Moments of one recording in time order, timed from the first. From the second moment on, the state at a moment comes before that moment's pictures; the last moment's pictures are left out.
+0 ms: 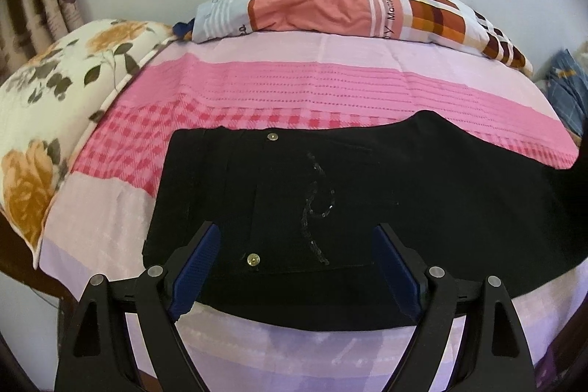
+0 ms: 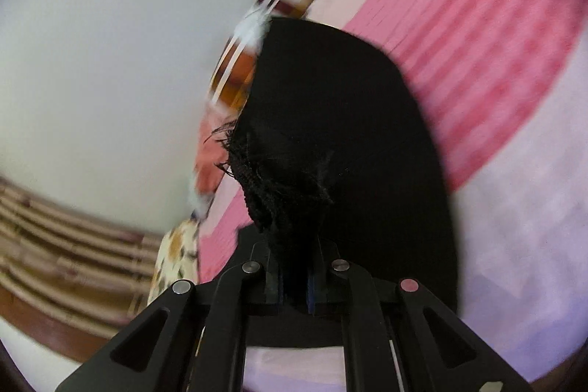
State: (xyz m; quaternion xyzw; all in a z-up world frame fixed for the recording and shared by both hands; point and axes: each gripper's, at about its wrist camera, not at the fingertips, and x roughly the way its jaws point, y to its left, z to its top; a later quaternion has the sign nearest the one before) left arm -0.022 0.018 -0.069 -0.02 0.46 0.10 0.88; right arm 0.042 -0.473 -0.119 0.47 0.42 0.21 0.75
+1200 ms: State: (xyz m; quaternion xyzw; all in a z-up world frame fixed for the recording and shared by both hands) left arm -0.018 0.013 -0.098 -0.04 0.50 0.07 0.86; right arm 0.059 -0.269 -0.165 0.35 0.55 0.33 0.68
